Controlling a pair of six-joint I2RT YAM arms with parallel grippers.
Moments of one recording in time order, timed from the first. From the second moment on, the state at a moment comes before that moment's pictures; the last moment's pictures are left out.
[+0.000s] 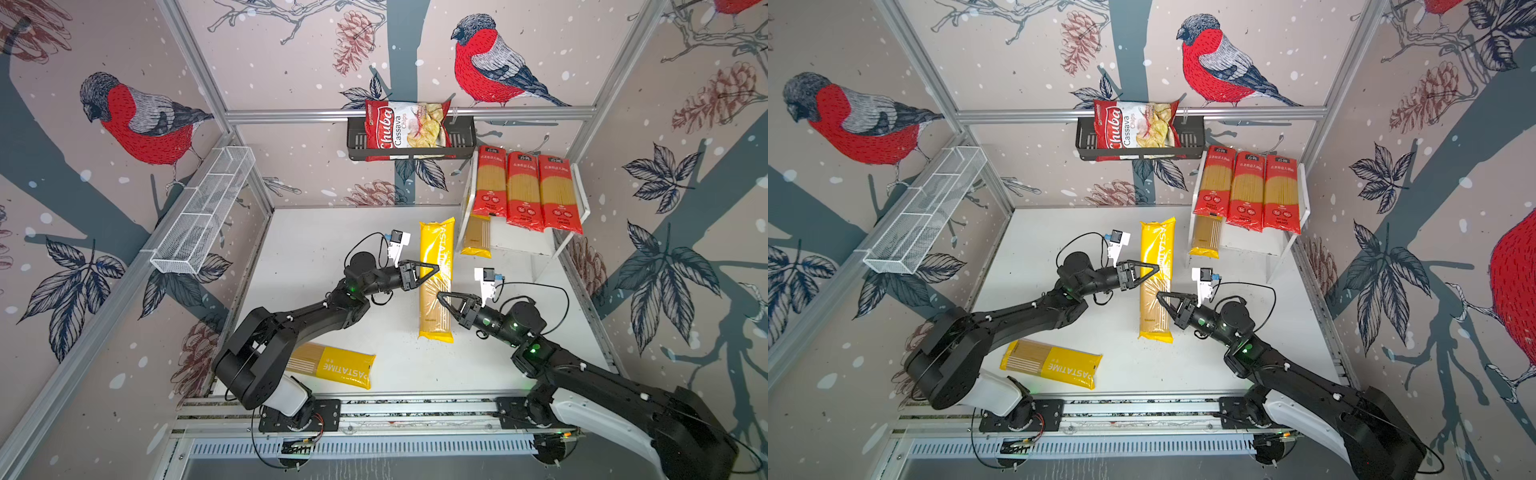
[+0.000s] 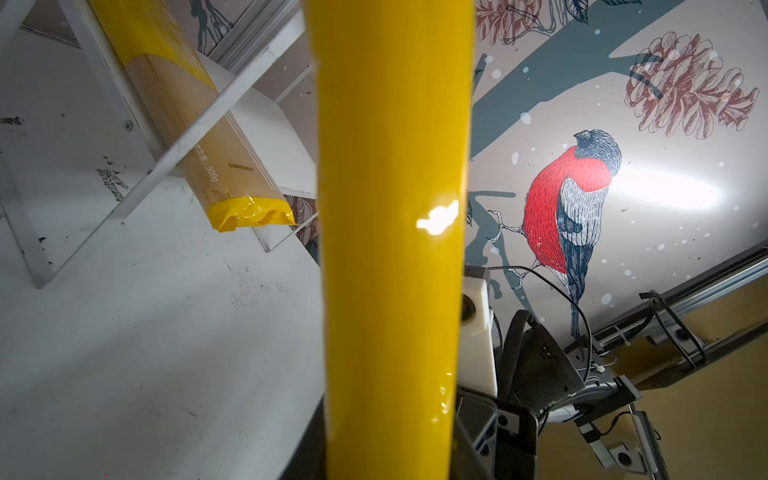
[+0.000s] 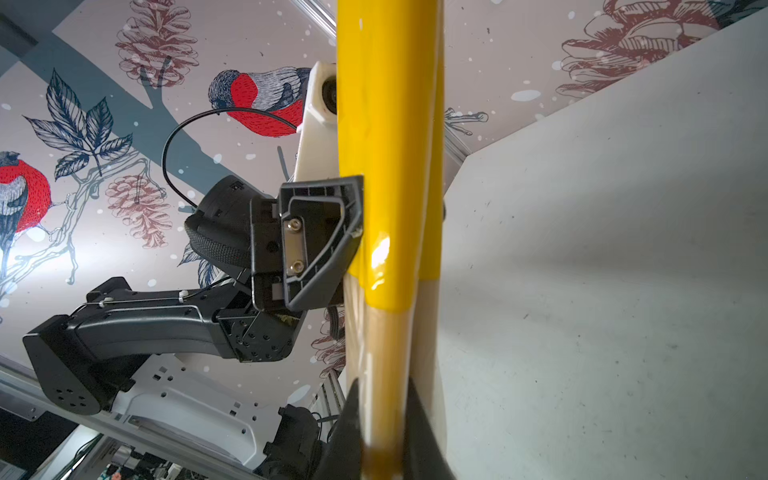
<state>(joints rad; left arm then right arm) -0.65 1.52 0.77 0.81 0.72 -0.94 0.75 0.90 0.26 0.71 -0.34 0.86</state>
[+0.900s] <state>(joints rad) -0.70 1.69 0.97 0.58 0.75 -0.90 0.69 0.89 0.15 0.75 -0.20 0.89</state>
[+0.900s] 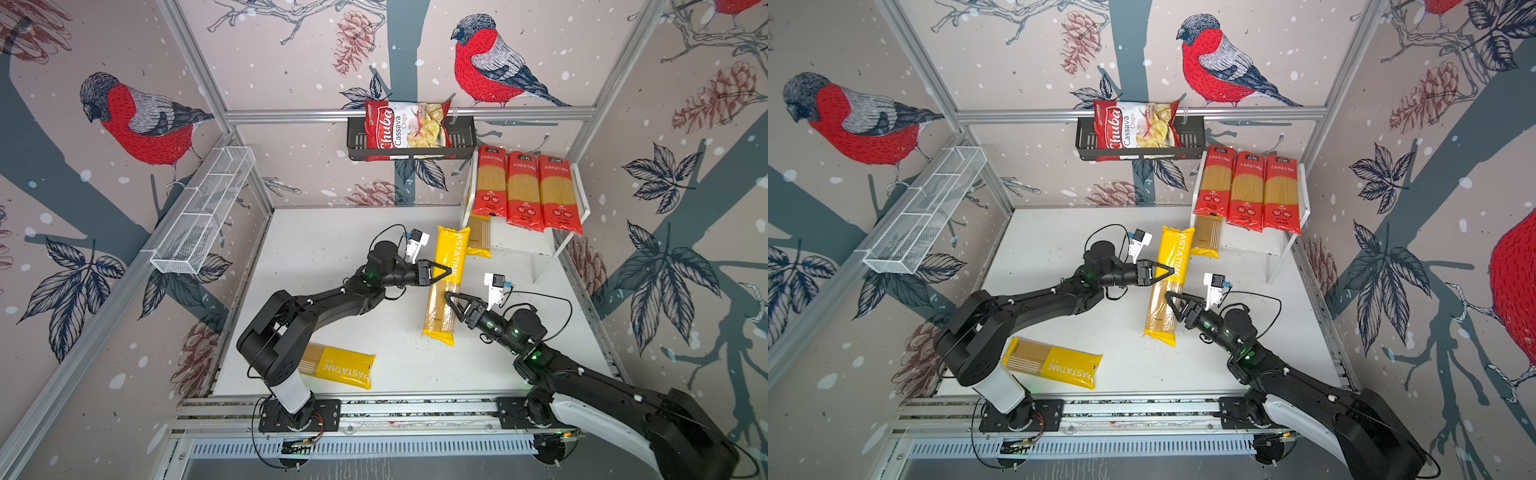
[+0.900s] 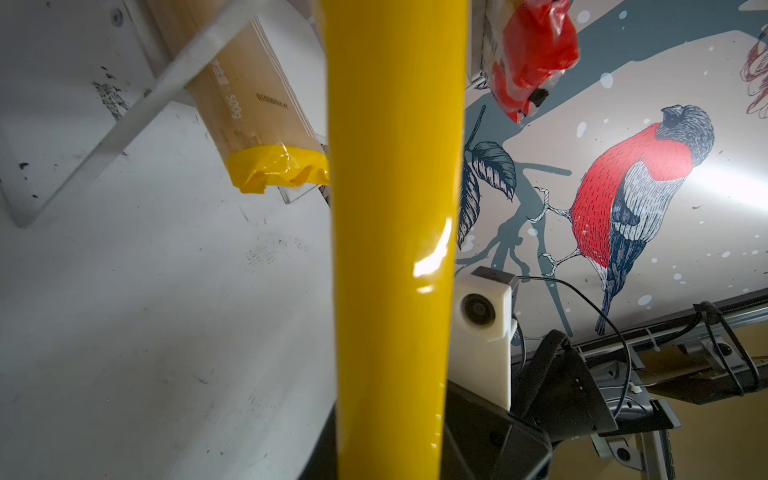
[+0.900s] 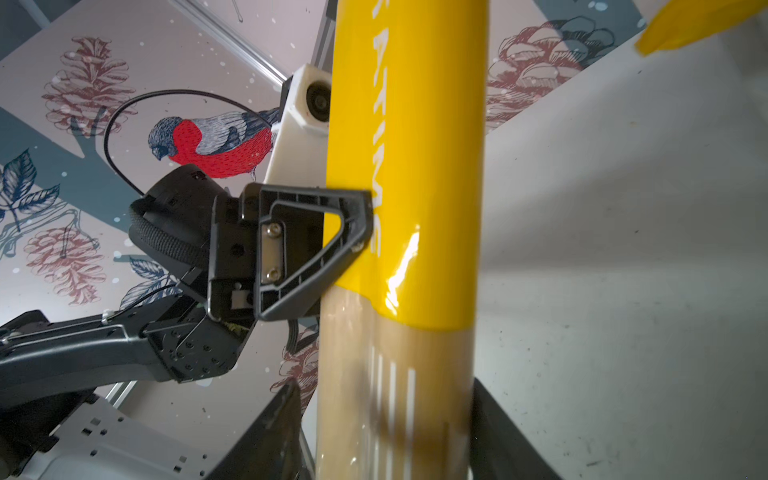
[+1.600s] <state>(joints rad) -0.77 2.00 1.37 0.43 0.75 -0.89 0.54 0.76 0.06 0.64 -0.16 0.94</state>
